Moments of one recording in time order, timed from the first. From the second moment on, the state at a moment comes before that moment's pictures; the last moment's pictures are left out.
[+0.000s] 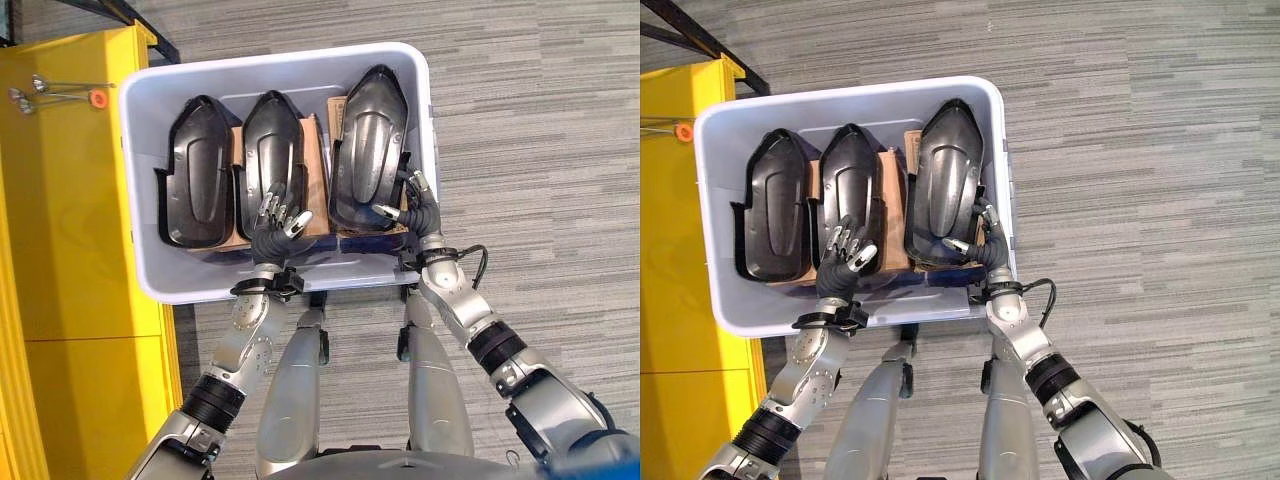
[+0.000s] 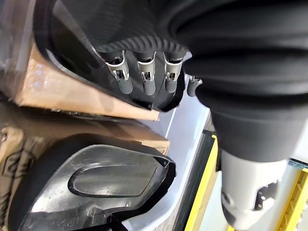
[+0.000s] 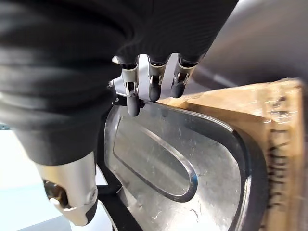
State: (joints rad) left arm -0.19 0.34 -0.35 0.08 -0.72 -0.32 0.29; right arm -0.58 -0.24 0.49 0.50 0.27 -0.22 -0.45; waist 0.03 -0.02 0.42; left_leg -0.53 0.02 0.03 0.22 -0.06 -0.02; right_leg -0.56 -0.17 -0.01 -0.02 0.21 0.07
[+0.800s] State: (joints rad) left arm -0.20 0.34 -0.35 0.10 -0.72 -0.32 0.28; right arm -0.60 -0.28 0.52 0.57 0.09 -0.18 -0.44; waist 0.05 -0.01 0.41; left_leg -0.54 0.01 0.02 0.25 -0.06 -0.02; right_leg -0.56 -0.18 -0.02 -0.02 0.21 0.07
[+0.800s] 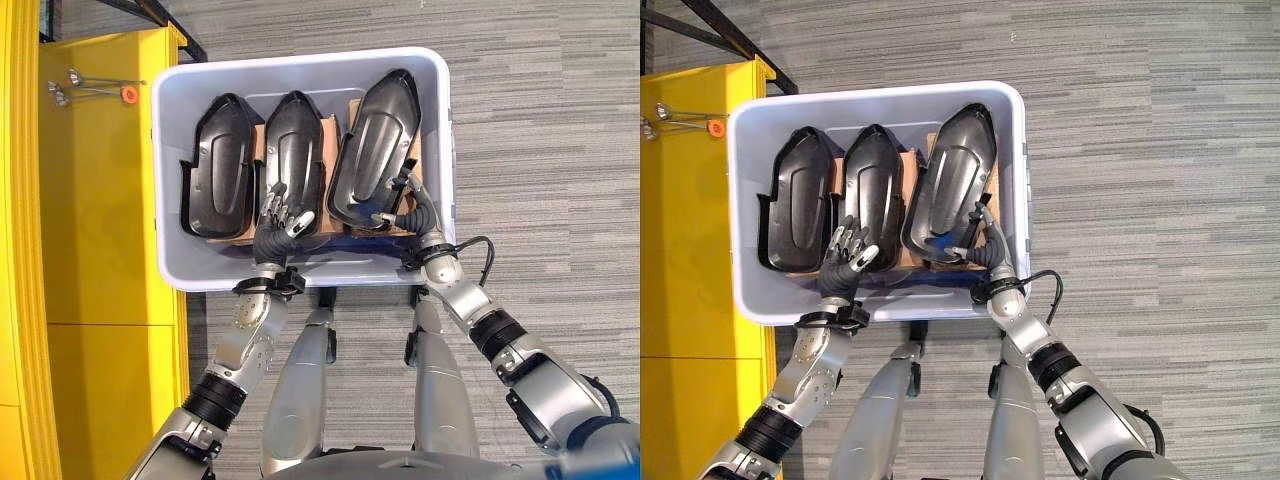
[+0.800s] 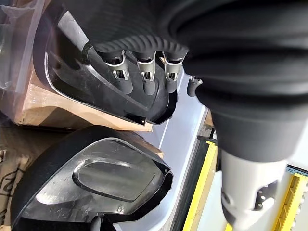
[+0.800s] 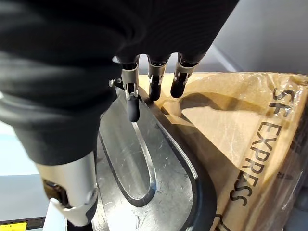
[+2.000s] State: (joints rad) left arm -0.19 0.36 -0.31 0.10 -0.72 -0.34 0.20; right arm -0.51 -0.39 0.40 0.24 0.04 -0.19 -0.34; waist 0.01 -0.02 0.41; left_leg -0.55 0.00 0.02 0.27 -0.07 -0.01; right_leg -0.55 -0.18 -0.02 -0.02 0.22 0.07
